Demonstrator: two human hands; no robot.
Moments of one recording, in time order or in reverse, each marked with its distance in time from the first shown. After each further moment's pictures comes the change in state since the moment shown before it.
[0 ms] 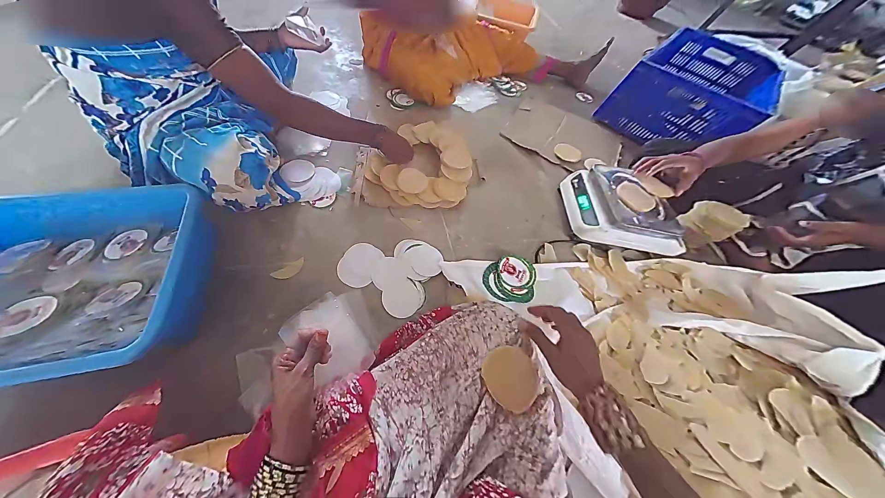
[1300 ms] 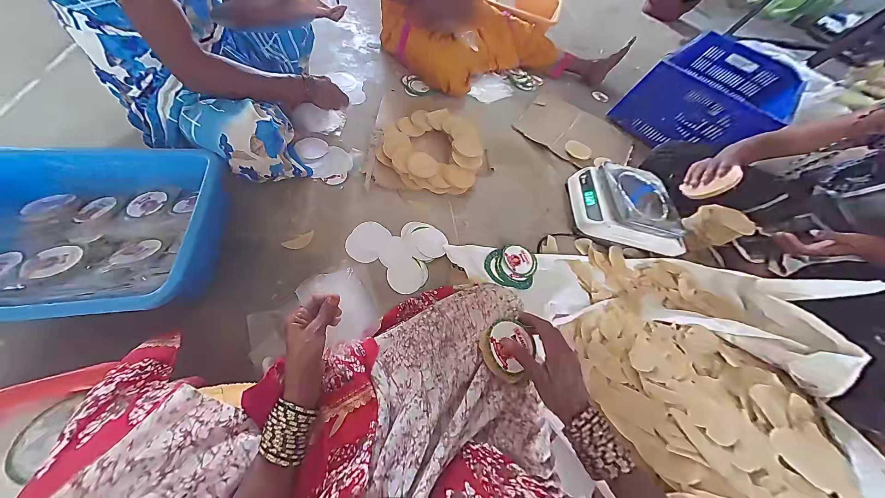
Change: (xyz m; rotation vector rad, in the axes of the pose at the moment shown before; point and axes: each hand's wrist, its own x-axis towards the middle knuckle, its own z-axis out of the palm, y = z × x) left_hand -0.005 0.004 0.000 0.007 -0.002 -0.025; right_hand -0.064 -0.022 0.017 -0.008 0.042 -0.096
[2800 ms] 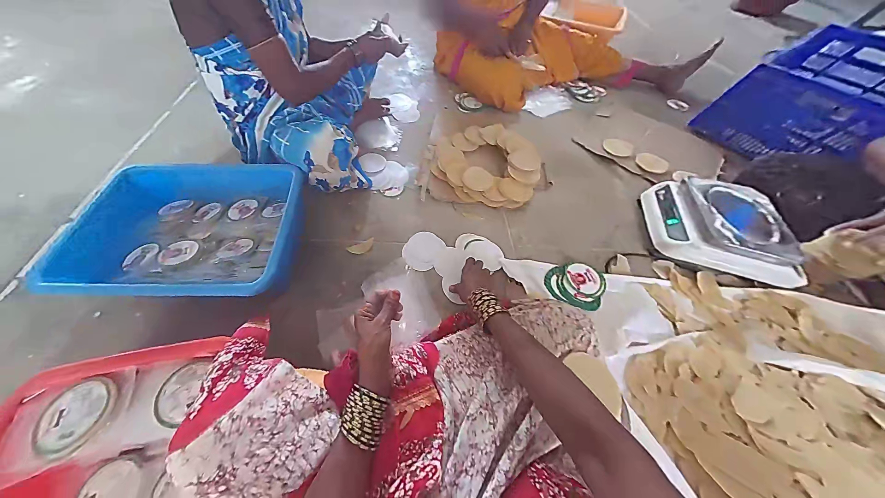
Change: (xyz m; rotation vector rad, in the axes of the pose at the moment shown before) left_hand 0.005 0.011 -0.001 -0.154 0.066 -0.025; right_hand 0.177 -0.134 0.184 -0.312 -0.555 0.332
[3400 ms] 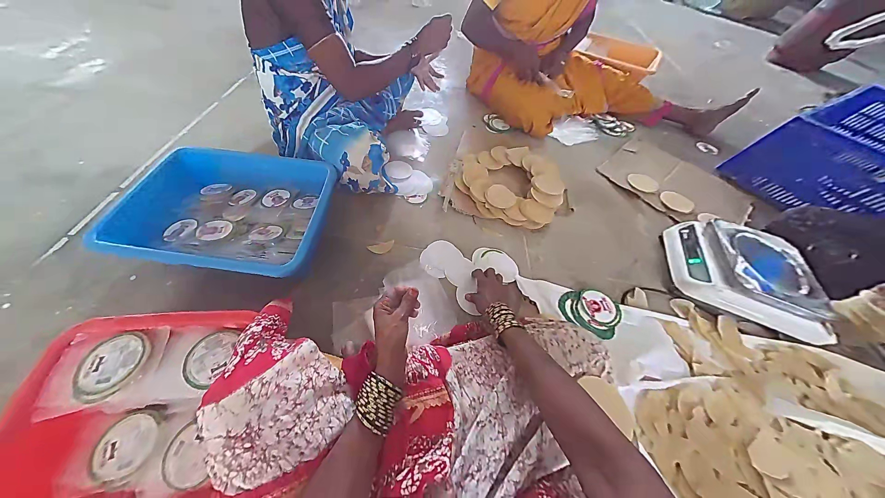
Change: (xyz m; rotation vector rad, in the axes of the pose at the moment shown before) left_hand 0.001 0.002 0.000 -0.079 0.046 -0.011; right_hand 0.007 0.011 0.004 -0.096 0.062 -0.194
